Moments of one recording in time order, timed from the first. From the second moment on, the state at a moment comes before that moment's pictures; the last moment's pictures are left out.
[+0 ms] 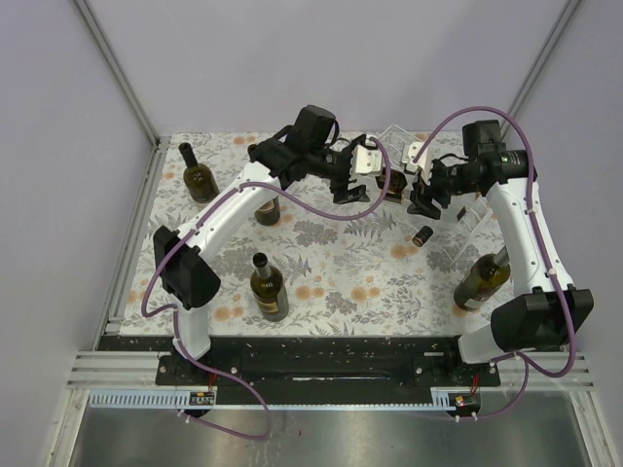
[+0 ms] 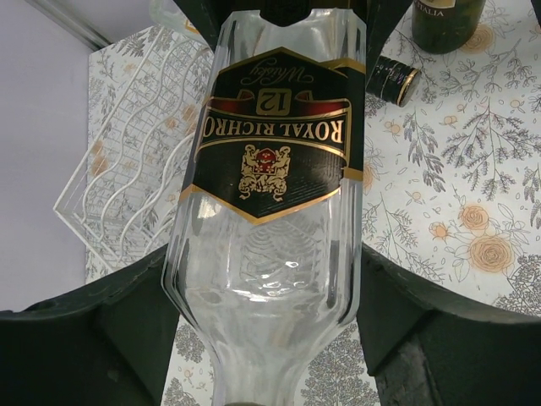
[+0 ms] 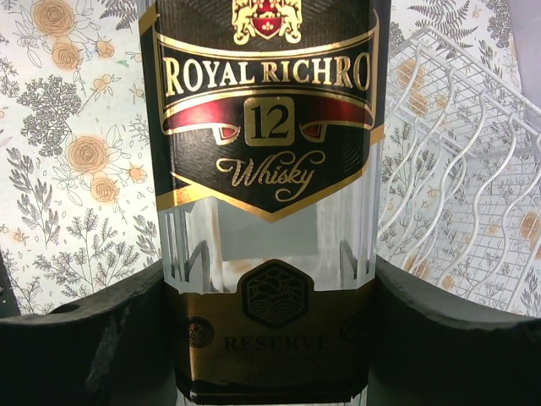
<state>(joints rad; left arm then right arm) -0.70 1.91 2.02 -0.71 0.72 0.83 0.08 1.47 1.61 -1.14 -0.72 -1.14</state>
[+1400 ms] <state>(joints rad) -0.70 1.87 1.99 -0.73 0.66 0.90 0.09 1.47 1.61 -1.13 -0.73 -1.18</state>
